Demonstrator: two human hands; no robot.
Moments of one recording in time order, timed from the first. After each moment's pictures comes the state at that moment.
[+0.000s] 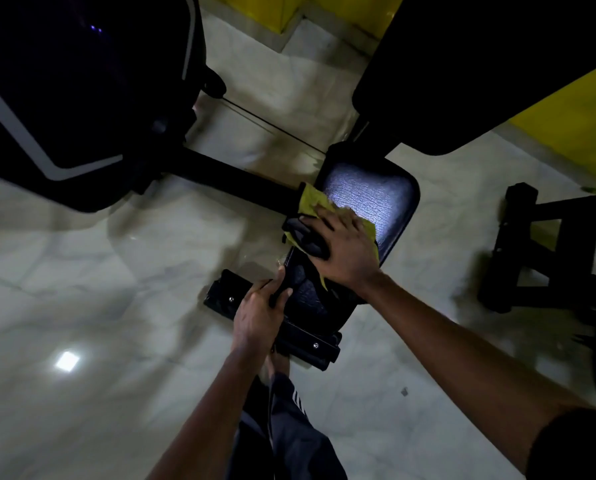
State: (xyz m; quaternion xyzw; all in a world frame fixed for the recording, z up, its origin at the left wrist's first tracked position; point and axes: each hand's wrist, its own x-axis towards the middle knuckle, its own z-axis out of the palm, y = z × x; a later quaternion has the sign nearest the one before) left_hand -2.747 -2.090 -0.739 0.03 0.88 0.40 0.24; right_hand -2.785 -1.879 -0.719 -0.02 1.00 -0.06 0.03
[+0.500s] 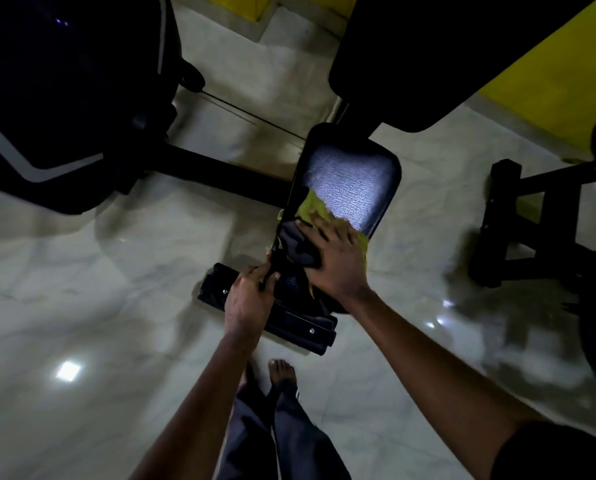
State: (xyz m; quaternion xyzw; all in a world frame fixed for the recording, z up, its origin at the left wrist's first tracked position) left_hand -2.744 -2.092 -0.743 0.03 0.88 0.40 0.24; right_hand -2.731 -1.900 -0.726 0.07 0.99 -0.09 -0.01
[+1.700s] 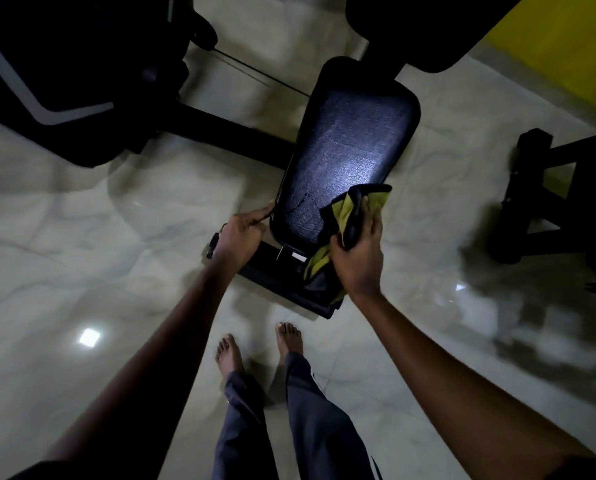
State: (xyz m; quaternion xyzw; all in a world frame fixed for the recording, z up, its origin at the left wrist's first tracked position) left_hand -2.758 -2.123 -0.769 0.00 0.81 0.45 0.38; right_hand -2.638 -1.933 -0.738 0.36 0.87 -0.33 -0.05
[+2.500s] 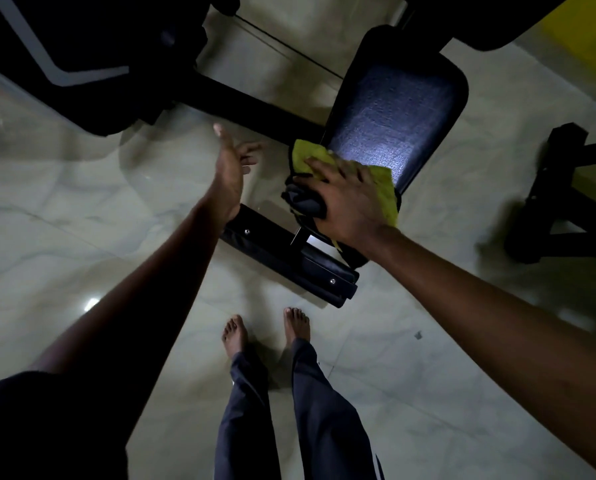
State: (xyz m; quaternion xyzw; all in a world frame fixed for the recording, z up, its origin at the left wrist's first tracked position) left_hand -2.831 -2.127 -0.743 -0.17 0.70 0.62 0.31; right_hand -2.725 -1.950 -0.719 -0.05 0.99 -0.03 0.09
